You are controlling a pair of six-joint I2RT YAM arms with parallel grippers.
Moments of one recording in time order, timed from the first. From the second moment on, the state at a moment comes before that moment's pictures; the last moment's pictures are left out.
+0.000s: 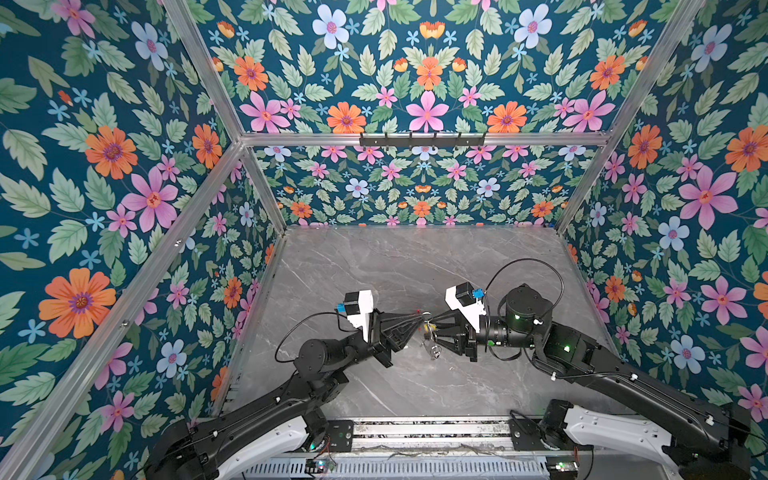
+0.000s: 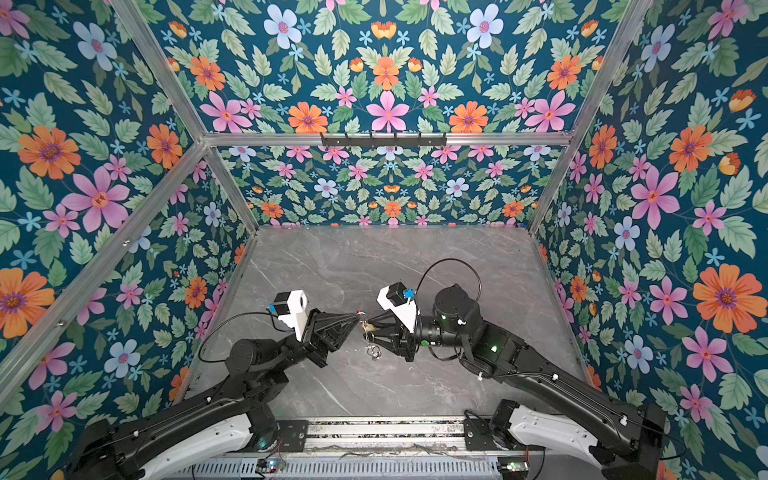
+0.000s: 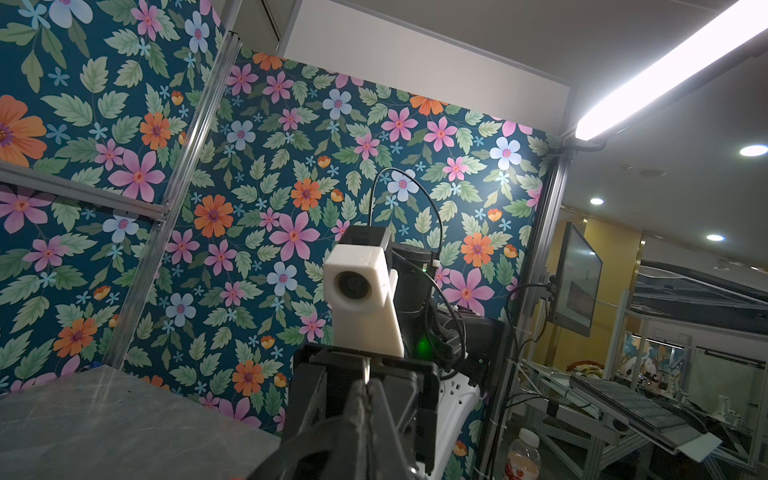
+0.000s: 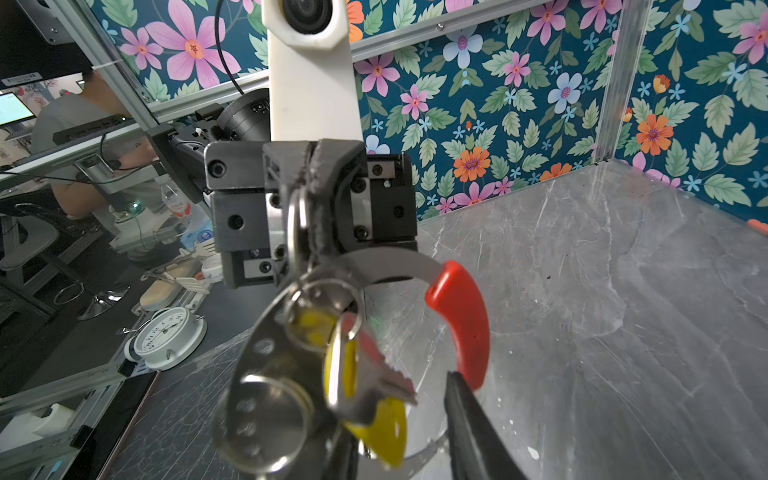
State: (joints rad) left arm -0.94 0.83 0.44 1.00 0.38 -0.62; right arm 0.93 0.97 0.95 -0.17 -0.49 0.12
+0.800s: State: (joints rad) left arm -0.84 0.86 0.40 1.03 0.44 -0.66; right arm 0.93 0.99 0.97 -0.24 -0.46 0.05
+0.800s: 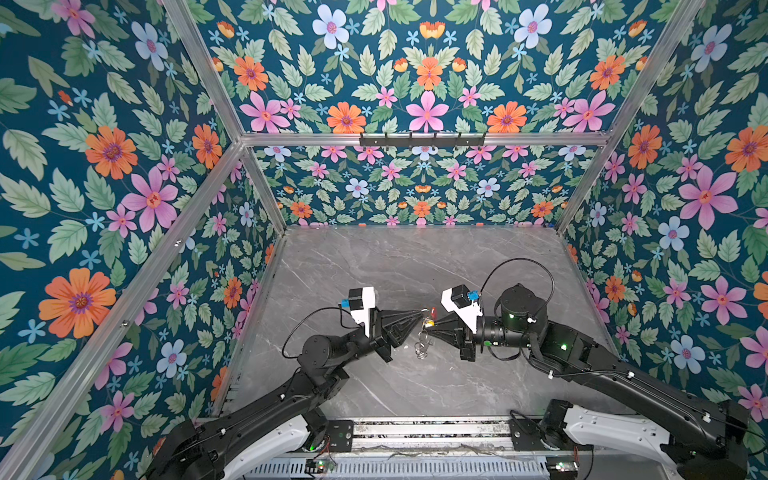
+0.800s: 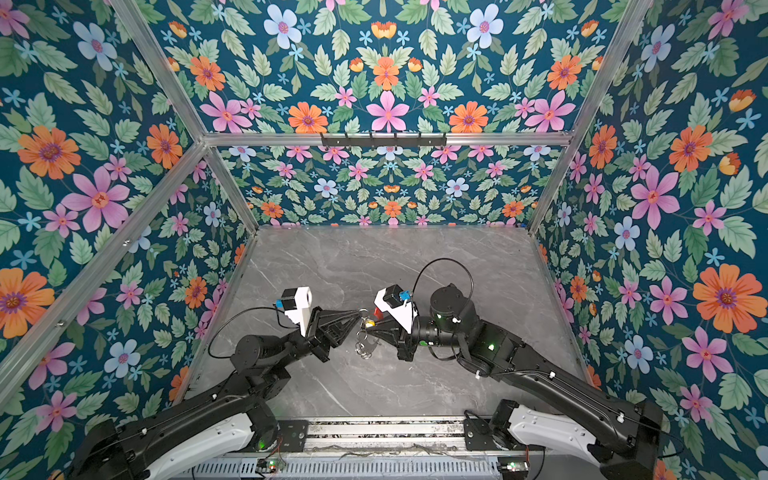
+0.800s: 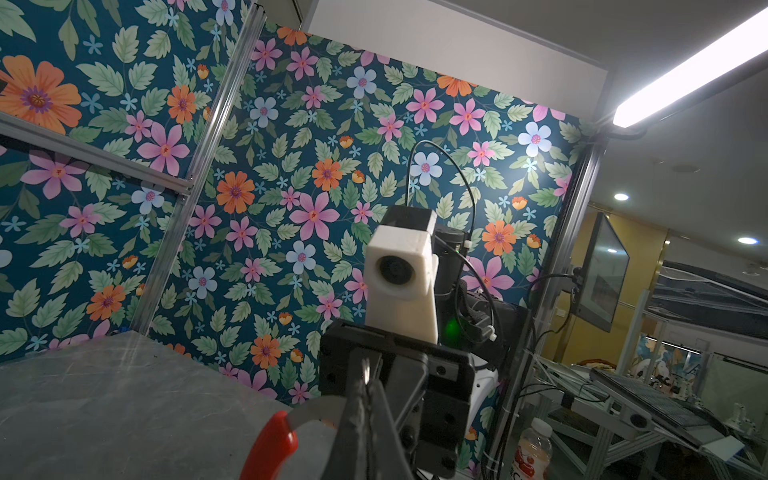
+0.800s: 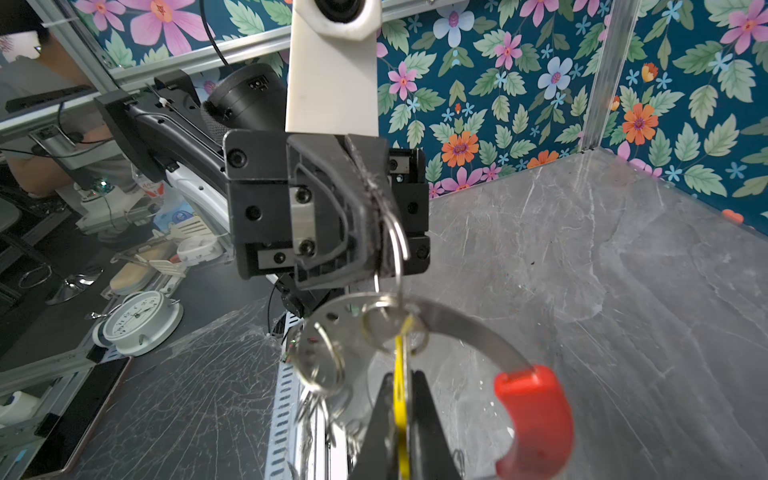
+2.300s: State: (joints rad) left arm -0.82 0.85 0.37 1.09 0.50 -0.70; right arm 0.82 1.08 1.20 -0.53 -0.62 -0.02
